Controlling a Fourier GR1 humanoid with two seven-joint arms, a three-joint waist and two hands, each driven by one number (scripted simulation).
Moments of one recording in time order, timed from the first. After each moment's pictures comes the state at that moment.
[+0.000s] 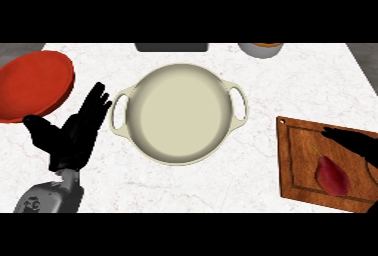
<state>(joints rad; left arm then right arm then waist) -0.16 0.20 -0.11 -1.65 0.16 0.19 0.31 0.00 -0.68 -0.04 -1.62 0.71 0.62 -0.25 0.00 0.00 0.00</state>
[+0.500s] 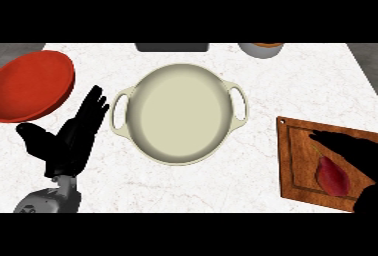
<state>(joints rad) -0.12 0.18 -0.09 -1.70 0.13 0.16 0.31 -0.04 -0.61 0.02 -1.54 0.89 0.58 -0.26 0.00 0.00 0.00</state>
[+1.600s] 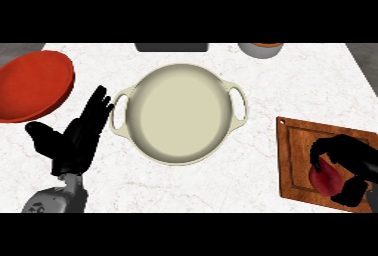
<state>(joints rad) -0.12 0.11 -0.05 -1.68 0.08 0.12 0.31 -0.11 -0.52 0.02 -1.37 1.02 0.48 -0.44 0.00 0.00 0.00</state>
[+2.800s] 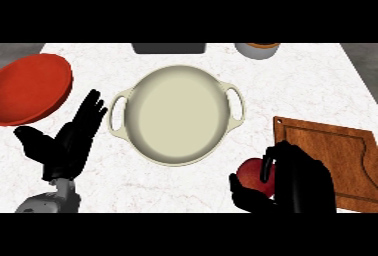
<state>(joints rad) -0.09 0.12 -0.03 -1.70 0.09 0.09 0.32 -0.03 -0.01 0.49 -2.10 1.35 0.27 0.92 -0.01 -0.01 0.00</state>
